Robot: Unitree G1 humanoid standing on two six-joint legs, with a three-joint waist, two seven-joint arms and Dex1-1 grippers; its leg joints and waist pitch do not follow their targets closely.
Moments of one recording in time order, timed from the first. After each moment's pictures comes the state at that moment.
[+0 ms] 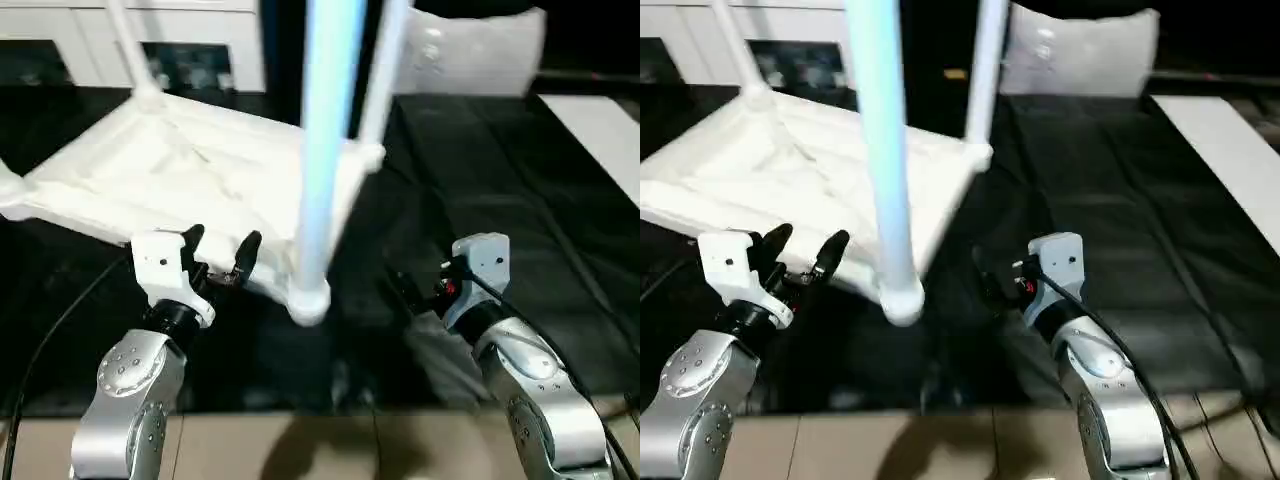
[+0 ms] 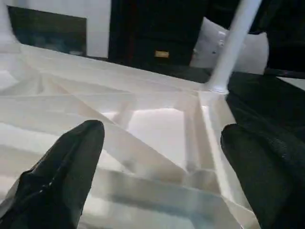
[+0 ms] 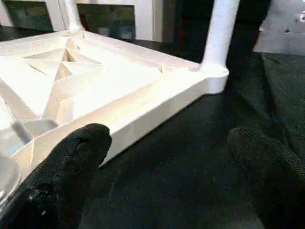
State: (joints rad) left arm 0.01 0.14 0.08 -0.33 -0.26 0.33 -0.23; right arm -0.03 -0.17 0.06 -0.29 0.18 0.39 0.28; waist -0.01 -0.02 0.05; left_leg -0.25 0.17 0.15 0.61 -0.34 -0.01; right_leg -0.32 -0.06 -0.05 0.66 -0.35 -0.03
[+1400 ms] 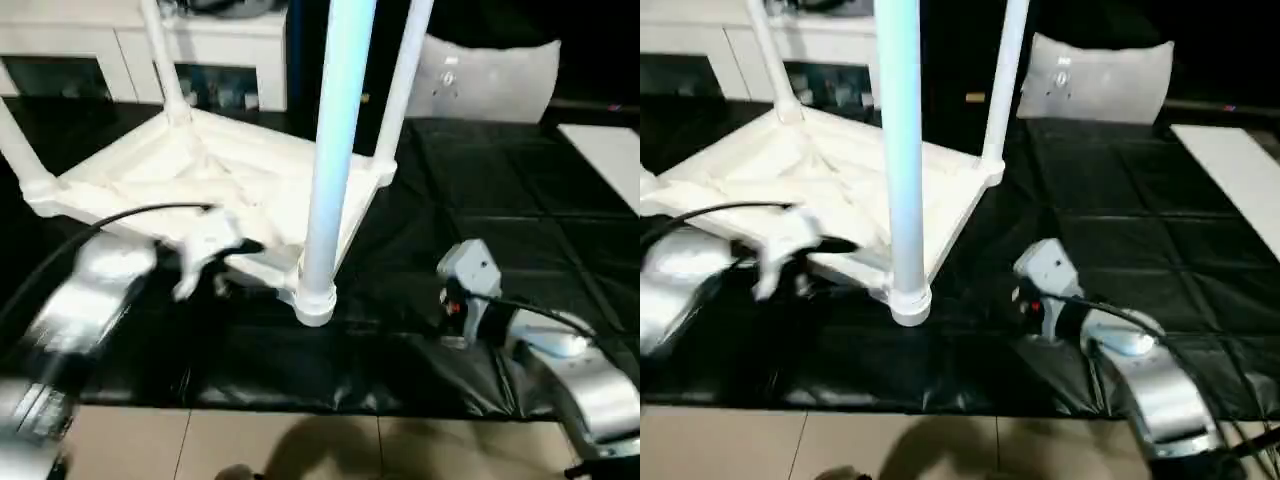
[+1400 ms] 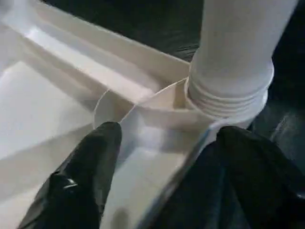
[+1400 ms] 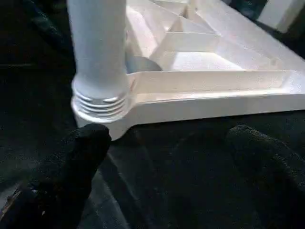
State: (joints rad) left arm -0.62 0.59 -0.30 0.49 -0.07 0.04 -1.20; right arm -0.12 -0.50 0.14 -0.20 0.23 0.36 0.77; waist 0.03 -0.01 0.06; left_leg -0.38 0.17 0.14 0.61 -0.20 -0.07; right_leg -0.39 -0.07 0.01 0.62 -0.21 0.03
